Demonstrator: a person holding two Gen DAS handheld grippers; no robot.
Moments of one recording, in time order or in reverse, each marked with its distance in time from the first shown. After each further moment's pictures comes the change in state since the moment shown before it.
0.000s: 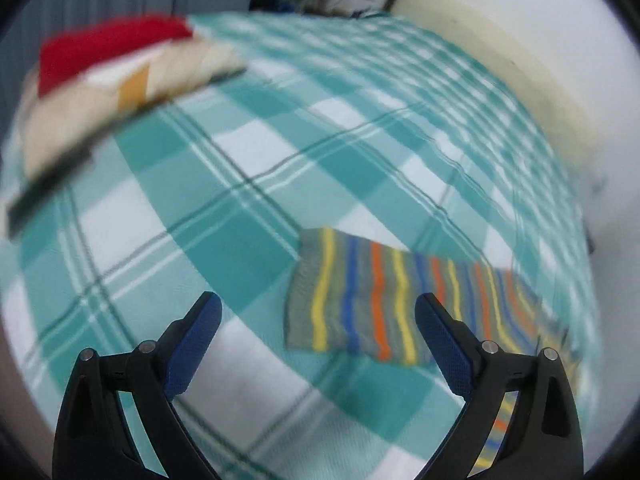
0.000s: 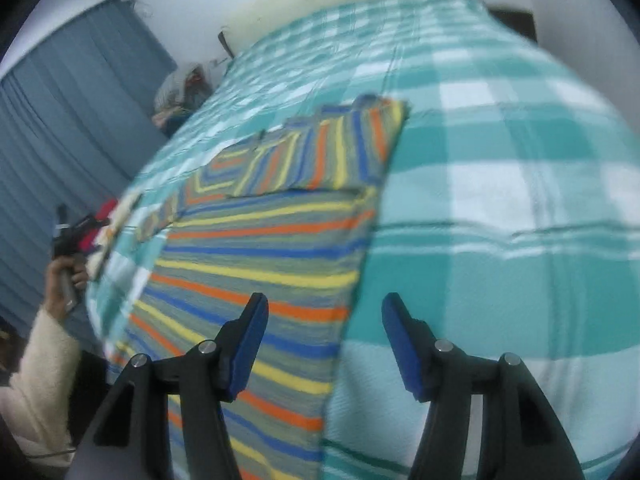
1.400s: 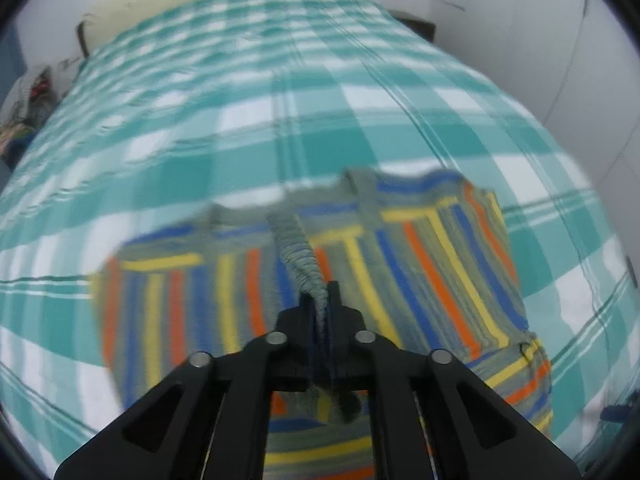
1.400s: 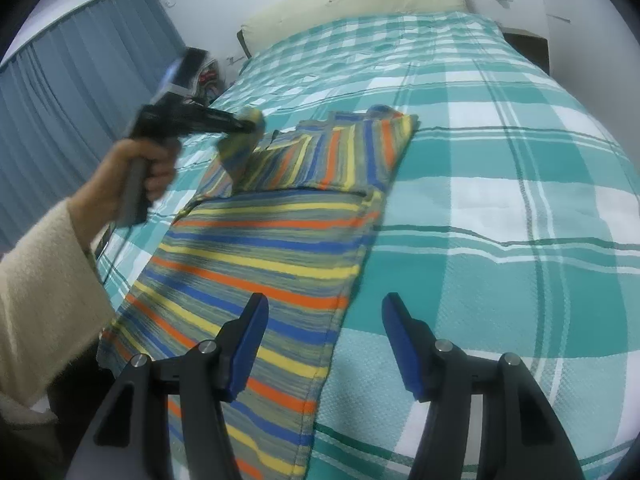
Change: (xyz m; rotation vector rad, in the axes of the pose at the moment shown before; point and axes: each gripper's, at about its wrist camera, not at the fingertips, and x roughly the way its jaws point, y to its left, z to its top) left arm 0.043 -0.403 -0.194 0.929 0.140 -0.197; right arm -0.022 0.005 -0.015 -0.076 -0.062 -0.048
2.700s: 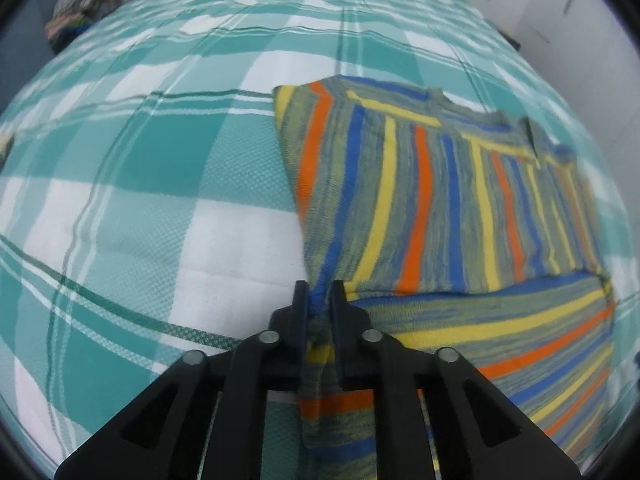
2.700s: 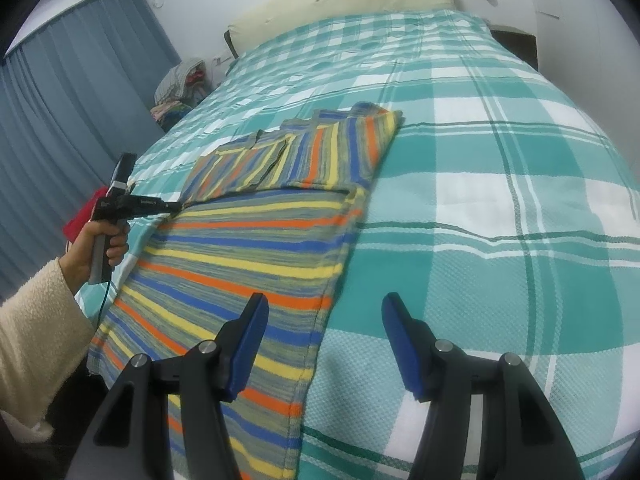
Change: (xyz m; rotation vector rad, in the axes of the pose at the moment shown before) left arm -0.013 0.169 -0.122 -0.286 0.107 0.040; right arm 0.004 -0.004 0.001 0.020 -0.003 -0.040
